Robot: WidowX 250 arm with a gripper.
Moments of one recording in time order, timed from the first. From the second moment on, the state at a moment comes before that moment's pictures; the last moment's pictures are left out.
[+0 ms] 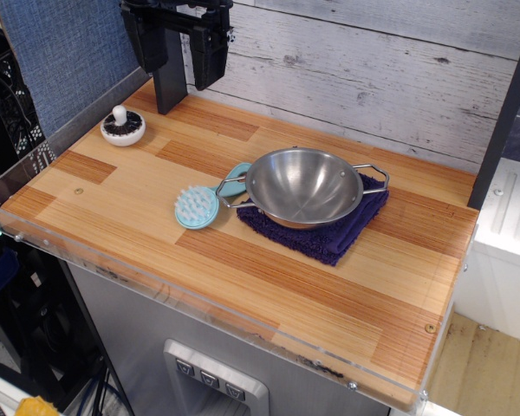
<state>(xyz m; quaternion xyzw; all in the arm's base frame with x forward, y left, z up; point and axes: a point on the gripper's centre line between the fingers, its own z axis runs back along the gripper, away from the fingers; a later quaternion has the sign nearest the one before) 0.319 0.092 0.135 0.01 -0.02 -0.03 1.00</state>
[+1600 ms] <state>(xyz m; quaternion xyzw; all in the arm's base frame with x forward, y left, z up) 0.285 -0.043 0.078 0.01 0.01 -0.24 0.97</state>
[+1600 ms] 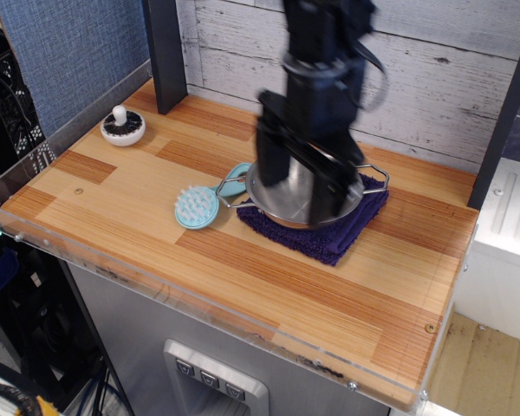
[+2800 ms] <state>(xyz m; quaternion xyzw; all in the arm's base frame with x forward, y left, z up) 0.316 -0.025 0.022 0.03 0.04 -0.22 0.97</state>
